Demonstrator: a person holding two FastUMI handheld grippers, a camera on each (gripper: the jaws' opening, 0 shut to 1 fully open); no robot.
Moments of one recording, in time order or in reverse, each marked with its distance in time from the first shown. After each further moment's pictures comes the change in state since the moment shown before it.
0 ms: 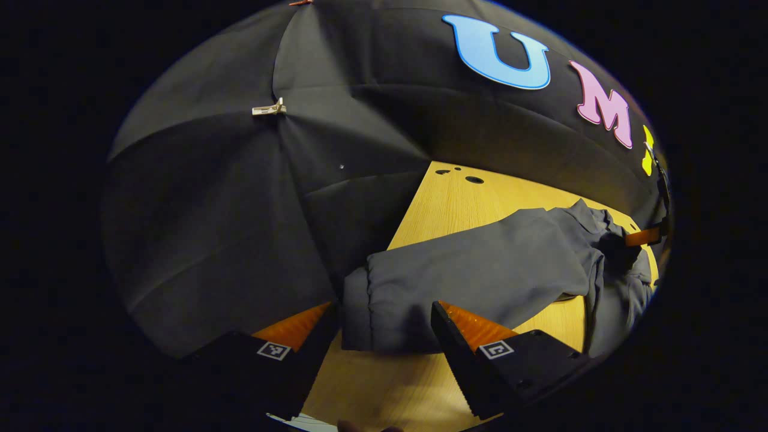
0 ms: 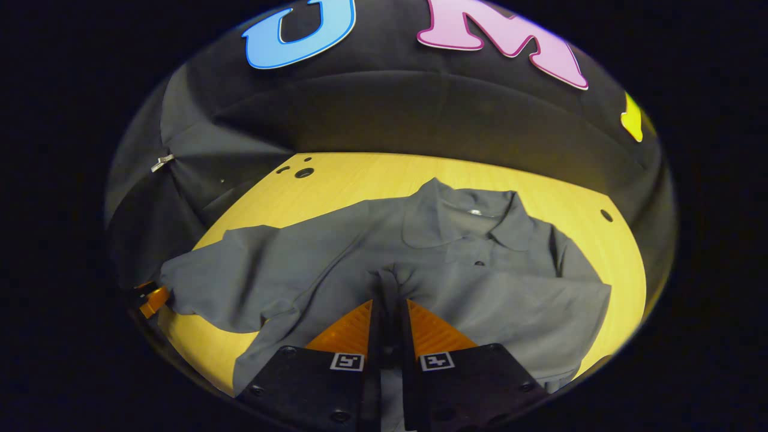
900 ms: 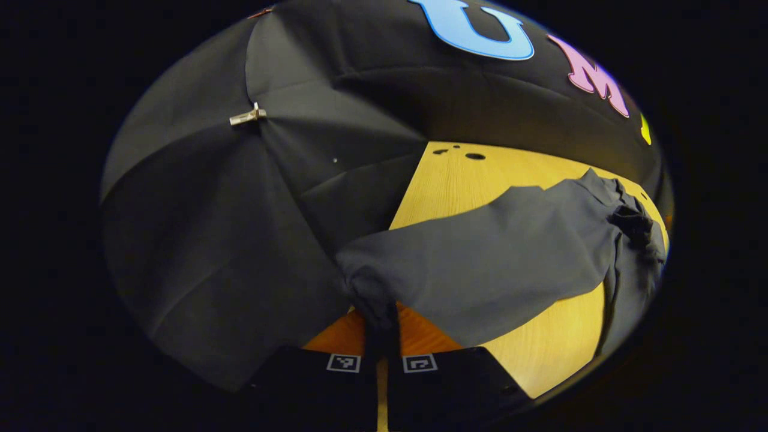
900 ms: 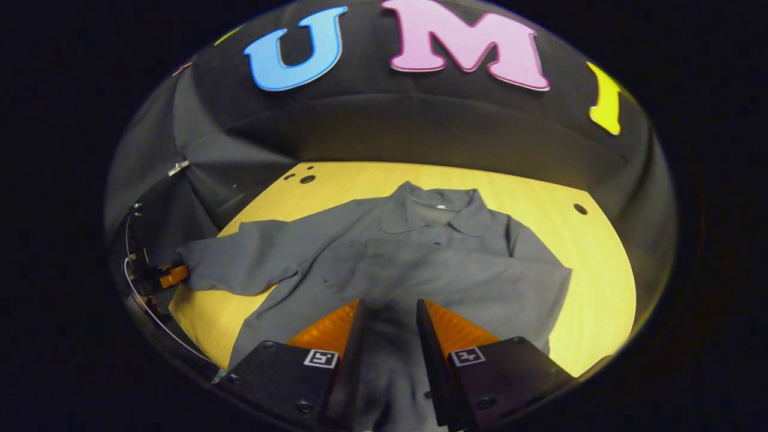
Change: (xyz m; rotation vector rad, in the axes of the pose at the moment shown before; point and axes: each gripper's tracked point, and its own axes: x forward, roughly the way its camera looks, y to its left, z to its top) left arm 0.002 -0.022 0.022 0.115 0.032 0.061; right arm -0.106 -0.067 -0.016 0.022 -0.068 -0.035
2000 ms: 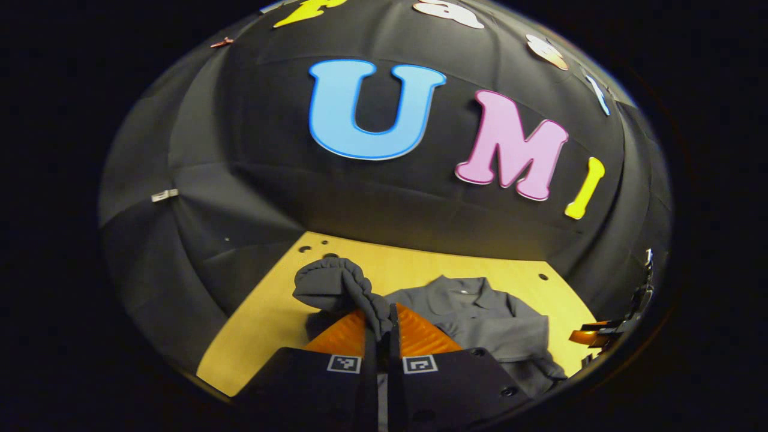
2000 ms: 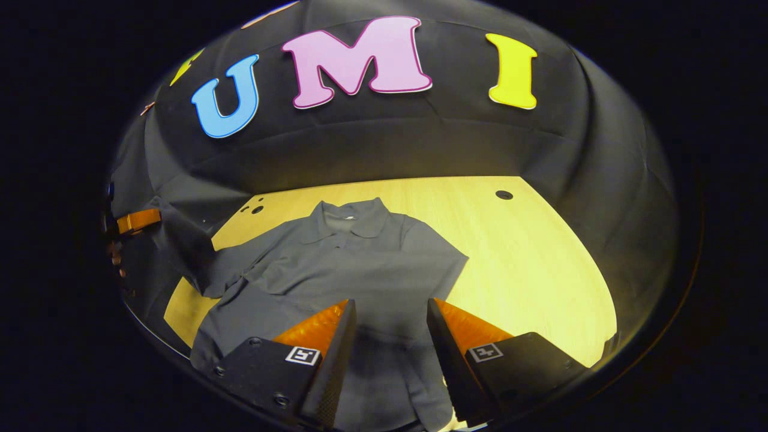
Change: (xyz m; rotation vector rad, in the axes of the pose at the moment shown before) left arm -0.159 -0.284 0.183 -0.084 -0.208 -0.413; right arm -0.075 -0.169 -0.022 0.135 -0.083 -0.103
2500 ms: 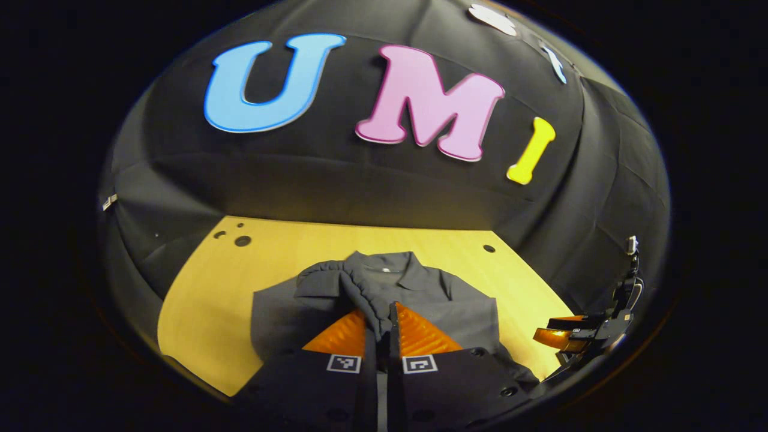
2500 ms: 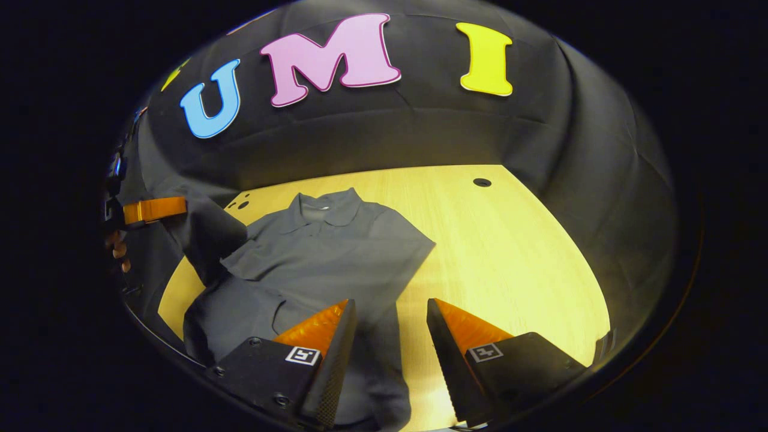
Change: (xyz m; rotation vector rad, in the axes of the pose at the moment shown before) left arm 0.051 -0.158 -0.058 0.108 0.141 -0.211; right arm -0.007 -0.057 -0.023 0.021 0.033 -0.021
